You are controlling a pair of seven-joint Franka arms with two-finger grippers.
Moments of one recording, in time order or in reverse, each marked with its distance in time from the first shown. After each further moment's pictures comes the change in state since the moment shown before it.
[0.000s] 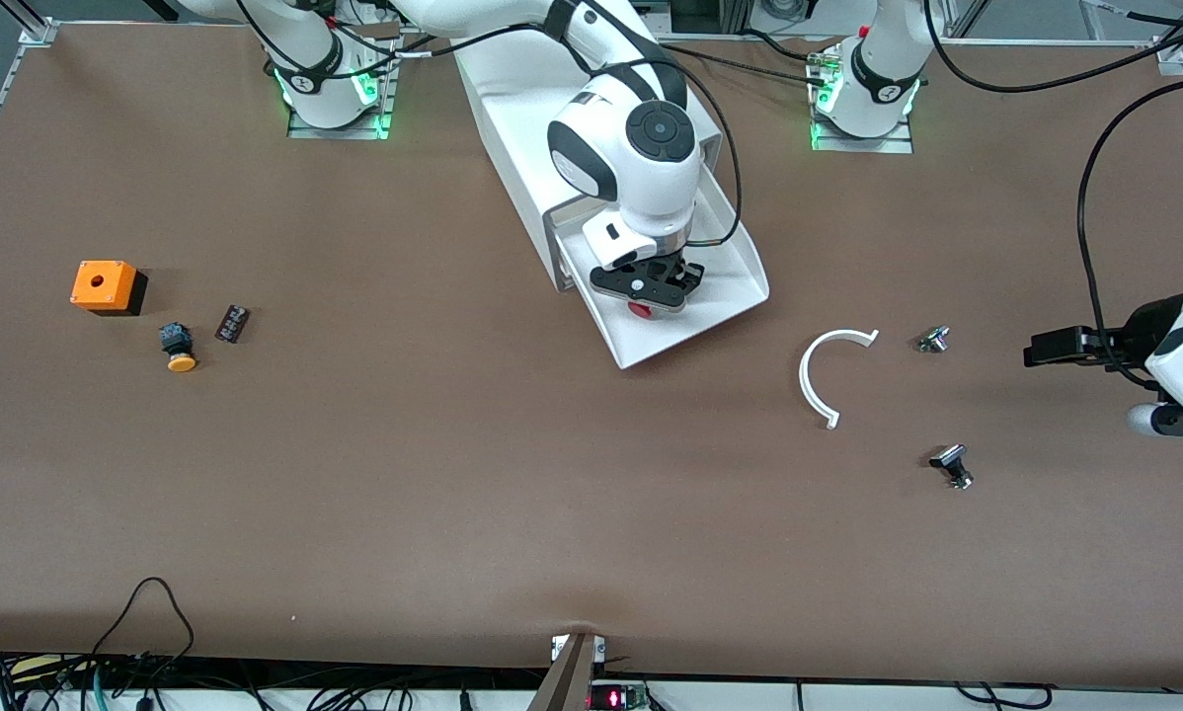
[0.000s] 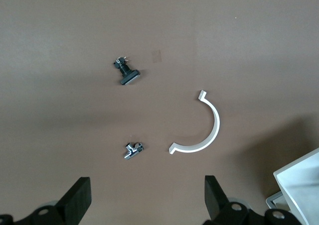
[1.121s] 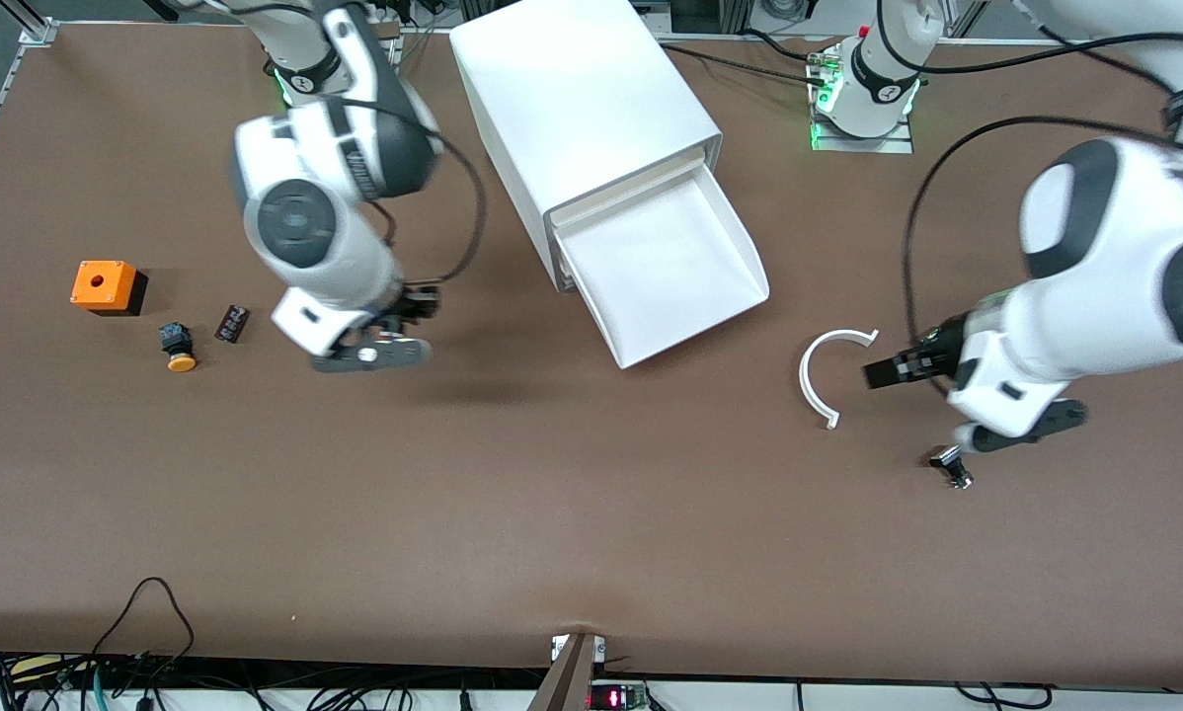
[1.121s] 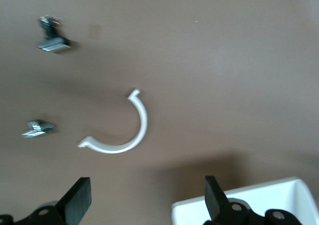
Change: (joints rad) left arm -0.072 -0.004 -0.262 -0.201 0.003 0.255 -0.662; right arm -0.214 -0.503 -0.312 -0.634 0.054 -0.137 -1.031
